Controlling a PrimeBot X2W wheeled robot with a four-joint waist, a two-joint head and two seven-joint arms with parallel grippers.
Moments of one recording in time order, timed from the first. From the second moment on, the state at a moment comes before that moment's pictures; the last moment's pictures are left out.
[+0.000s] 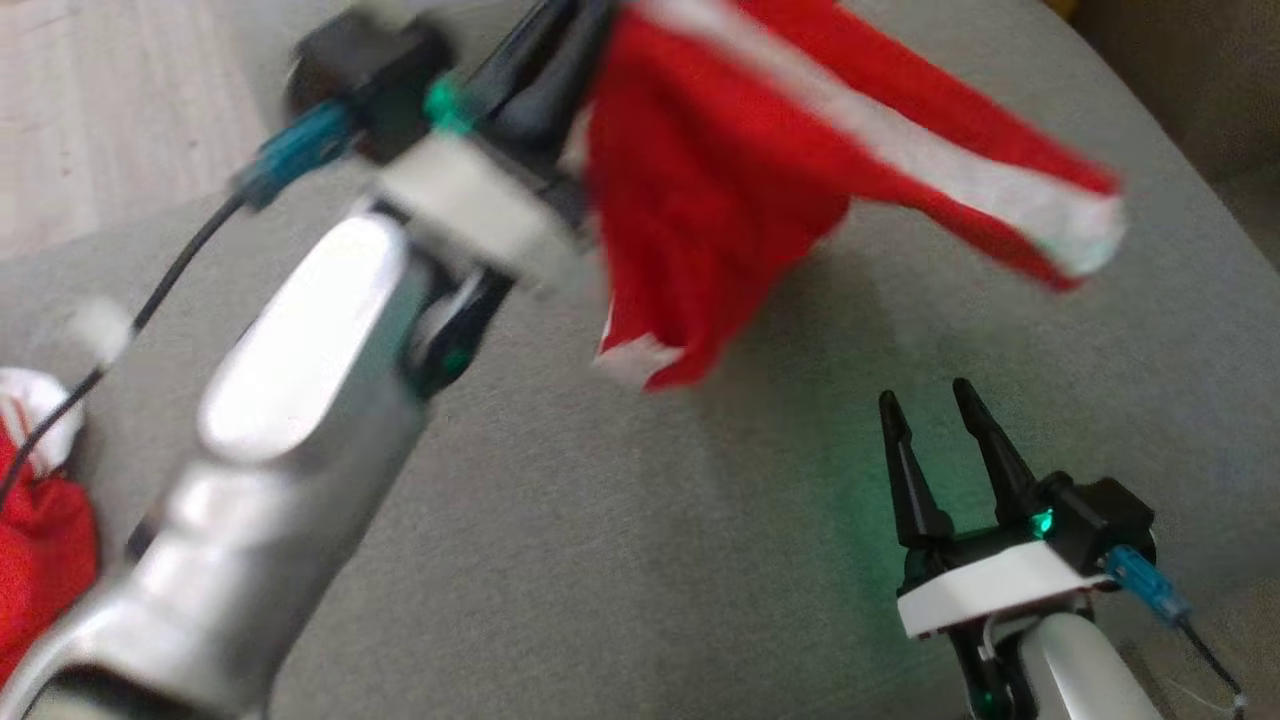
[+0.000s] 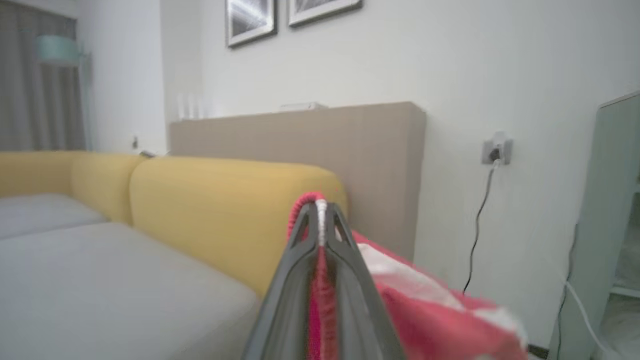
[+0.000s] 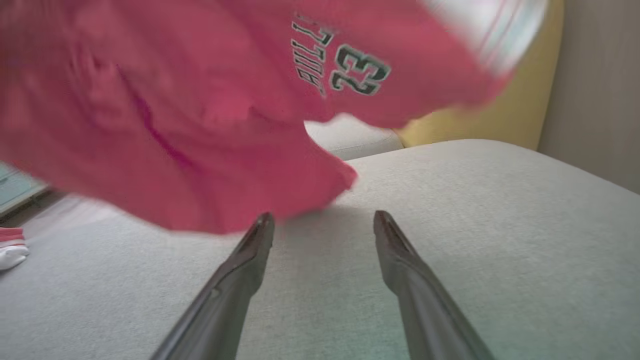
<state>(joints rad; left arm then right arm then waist) -0.88 0.17 -0.63 0.29 -0.62 -0.13 -0.03 -0.08 -0.05 0.19 0.27 0.21 0.12 -0.26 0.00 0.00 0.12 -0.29</state>
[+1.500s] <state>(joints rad) -0.61 0.33 -0.68 0.45 -0.73 -0.13 -0.16 -0.20 -0.05 0.26 0.46 0.54 0.12 -0.26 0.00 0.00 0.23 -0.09</state>
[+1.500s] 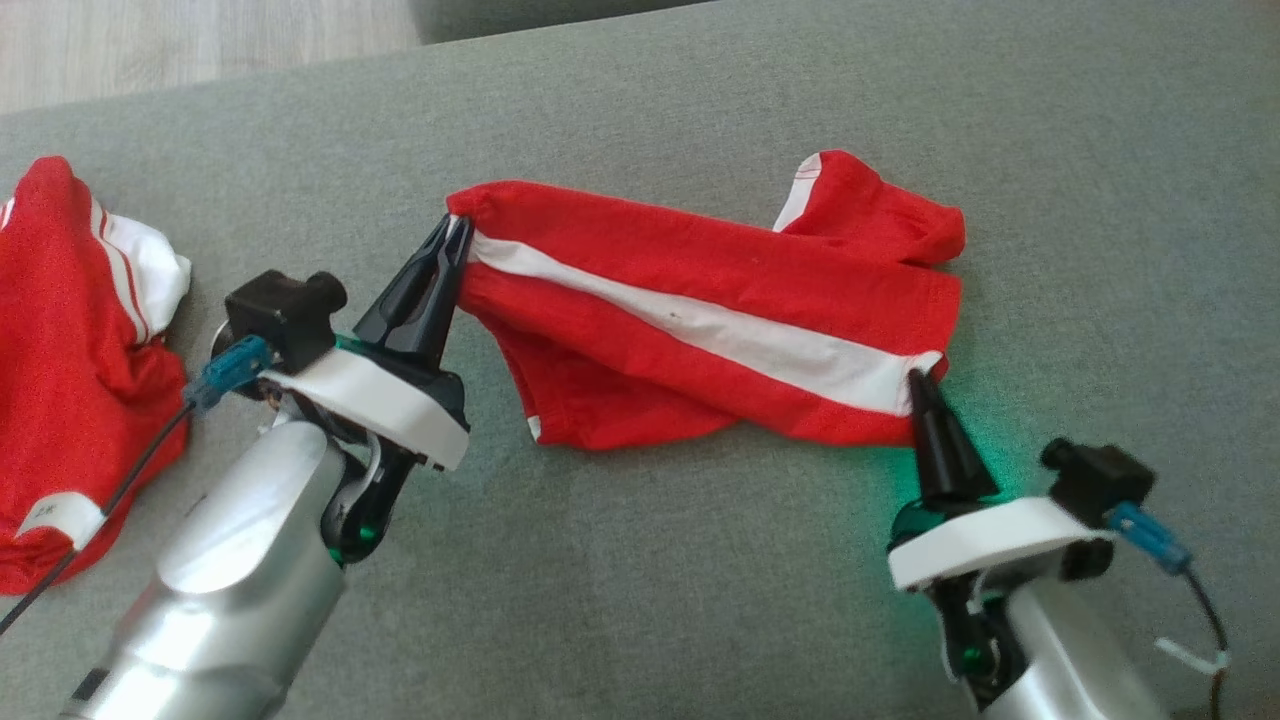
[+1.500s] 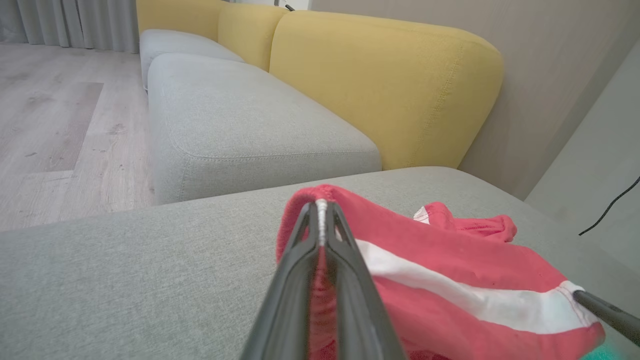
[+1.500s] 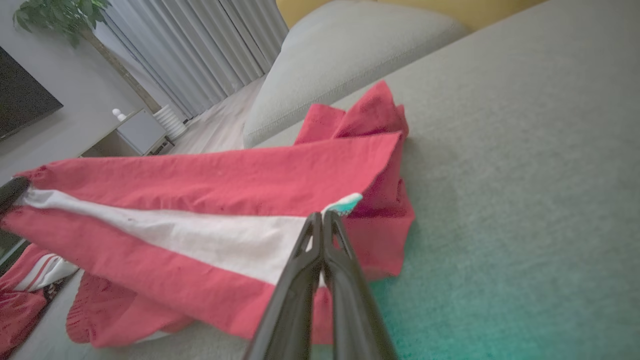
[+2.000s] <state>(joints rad) -0.90 0.39 -0.64 0.31 -0.74 -0.13 -0.20 -0.57 -0.05 0.00 0.18 0.46 0.12 -0.26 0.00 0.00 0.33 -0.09</state>
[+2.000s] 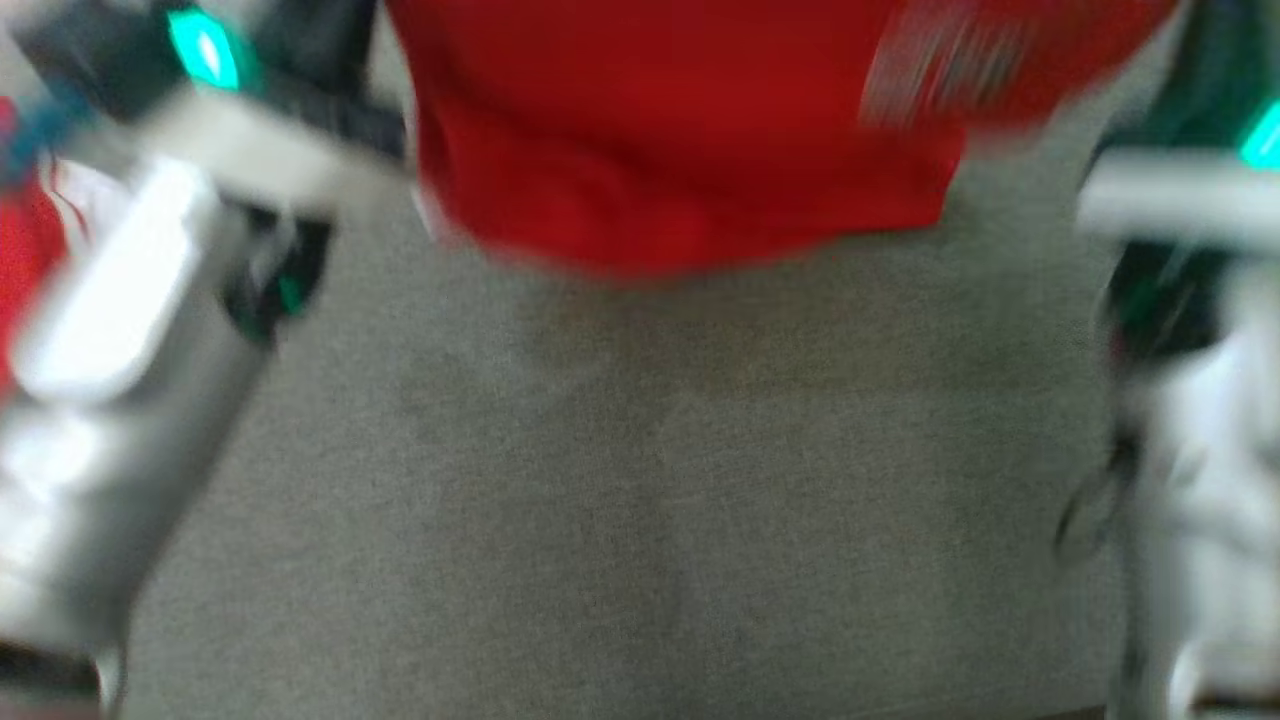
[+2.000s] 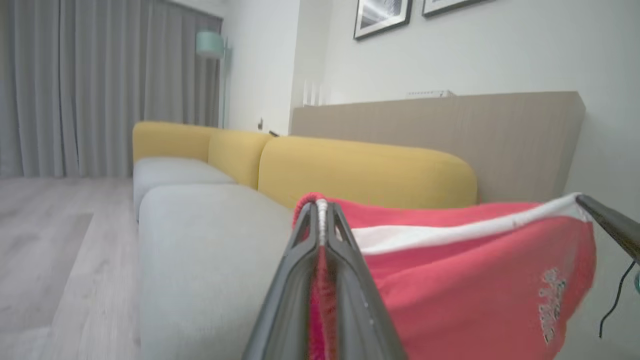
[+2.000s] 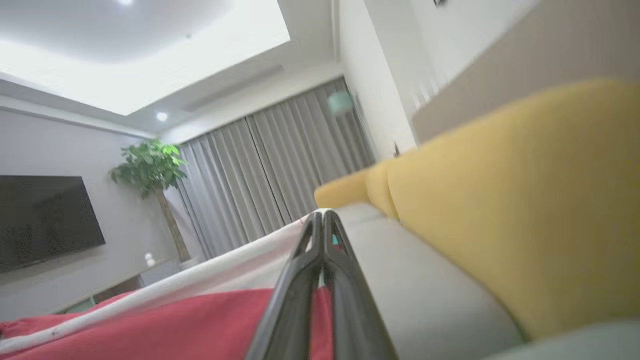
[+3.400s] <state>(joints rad) -0.24 0.28 -0.75 -0.02 -0.60 -0.13 -0.26 0.04 -0.15 -0.26 -0.24 0.53 0.12 -0.20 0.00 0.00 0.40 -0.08</state>
